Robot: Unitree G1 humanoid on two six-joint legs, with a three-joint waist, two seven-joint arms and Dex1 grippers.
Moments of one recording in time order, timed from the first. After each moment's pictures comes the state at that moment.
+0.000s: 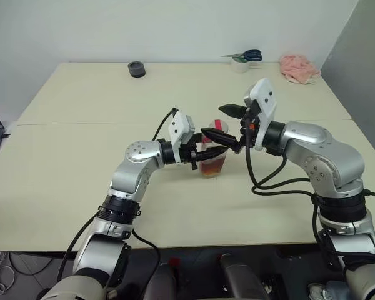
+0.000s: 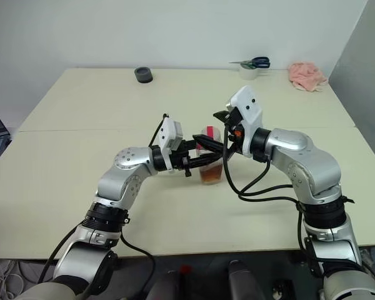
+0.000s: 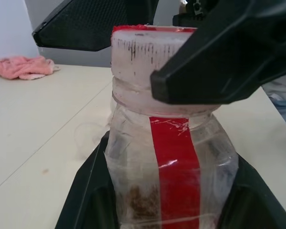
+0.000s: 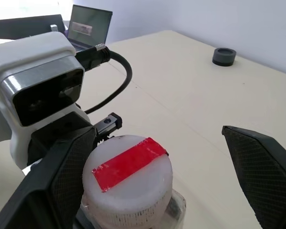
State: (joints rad) left arm -0.67 0.31 -0.13 0.17 -0.33 0.25 -1.04; right arm -0.75 -0.44 0.09 -0.29 0.49 0.86 0.60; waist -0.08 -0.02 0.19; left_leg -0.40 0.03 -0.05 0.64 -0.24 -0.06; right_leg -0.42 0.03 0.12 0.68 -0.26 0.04
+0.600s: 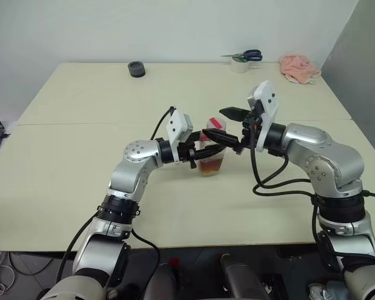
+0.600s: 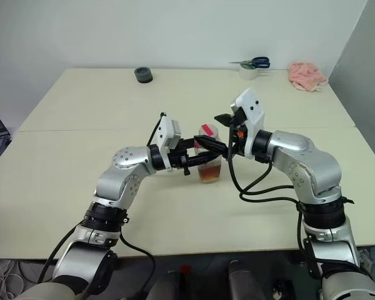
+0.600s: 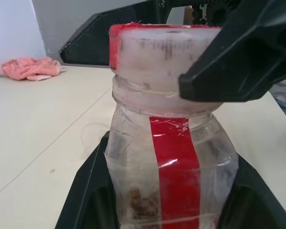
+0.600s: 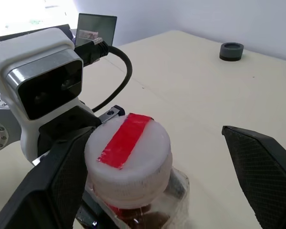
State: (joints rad) left arm -0.67 0.31 -0.12 0.17 -0.33 0.24 -1.03; right arm -0.74 -0.45 0.05 -0.25 0.54 0.87 0.65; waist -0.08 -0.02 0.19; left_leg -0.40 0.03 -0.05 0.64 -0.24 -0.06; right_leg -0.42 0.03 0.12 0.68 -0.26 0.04
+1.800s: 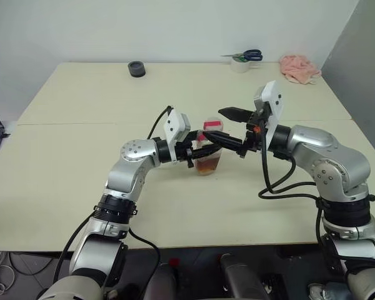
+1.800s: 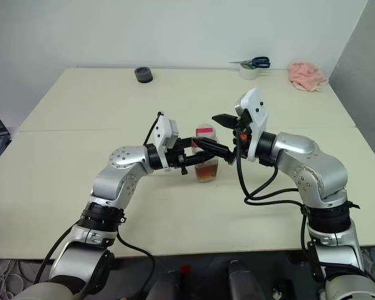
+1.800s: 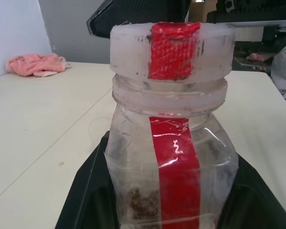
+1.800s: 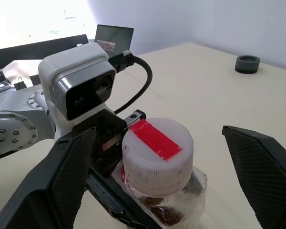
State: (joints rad) left arm -0.67 0.34 -0.12 0.17 -0.33 0.24 -1.01; right arm -0.71 -0.45 0.03 -0.30 0.60 0.84 0.66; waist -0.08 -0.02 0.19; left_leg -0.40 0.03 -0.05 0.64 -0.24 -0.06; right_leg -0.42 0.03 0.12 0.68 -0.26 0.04
